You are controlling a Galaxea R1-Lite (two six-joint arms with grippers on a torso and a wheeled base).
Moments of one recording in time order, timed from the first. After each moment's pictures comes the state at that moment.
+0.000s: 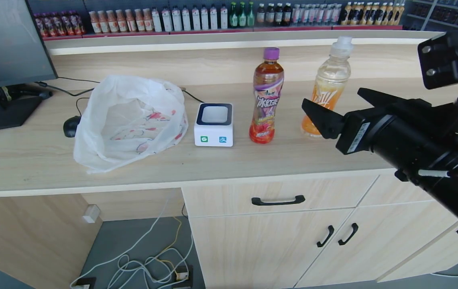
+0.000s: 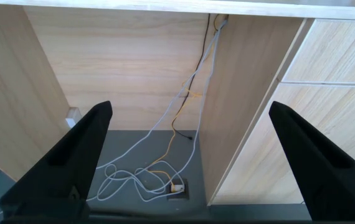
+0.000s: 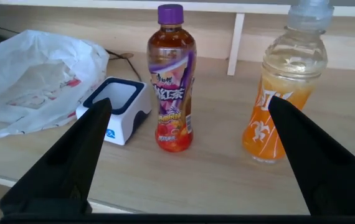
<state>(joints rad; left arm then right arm) 0.00 0.00 0.00 0.00 0.00 0.01 0.73 1.48 -0.78 -0.95 -0.40 -0.16</state>
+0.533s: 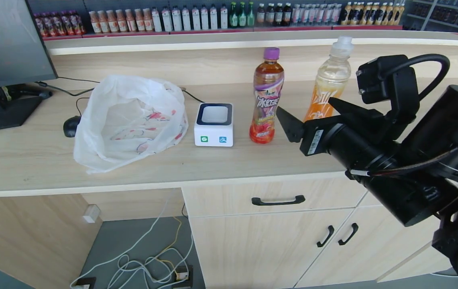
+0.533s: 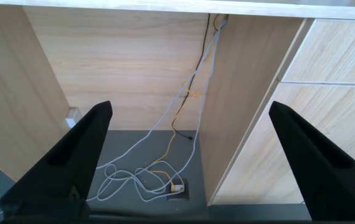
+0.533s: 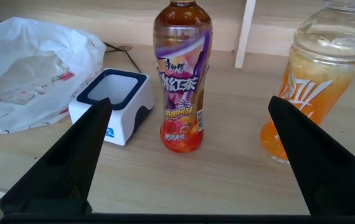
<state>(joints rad) 0.00 0.00 0.00 0.00 0.00 0.01 0.73 1.65 -0.81 -1.09 -0.43 -0.16</state>
